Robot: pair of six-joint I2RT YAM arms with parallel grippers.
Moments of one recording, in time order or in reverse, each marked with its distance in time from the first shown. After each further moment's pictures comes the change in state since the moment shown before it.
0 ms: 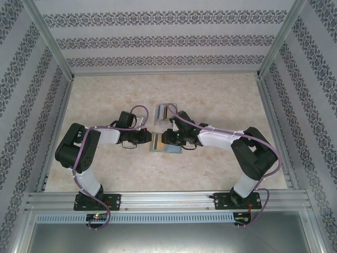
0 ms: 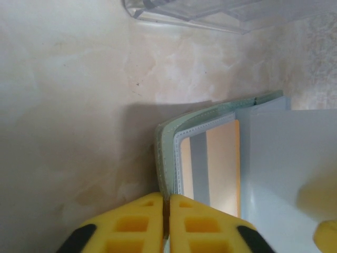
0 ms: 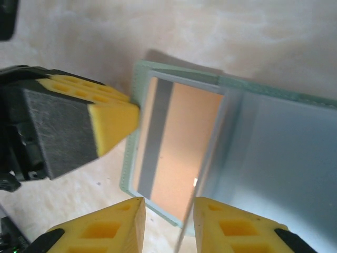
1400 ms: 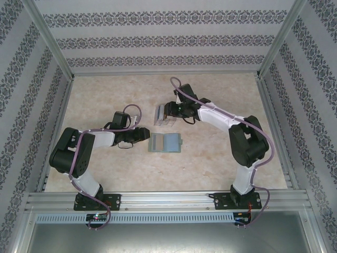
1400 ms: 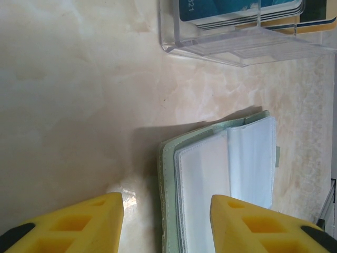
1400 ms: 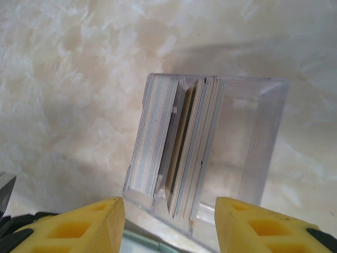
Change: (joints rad) left arm 0.059 -0.069 -0.063 0.058 -0.011 -0.065; right arm -0.176 0.183 0.425 -0.201 0.146 -0.185
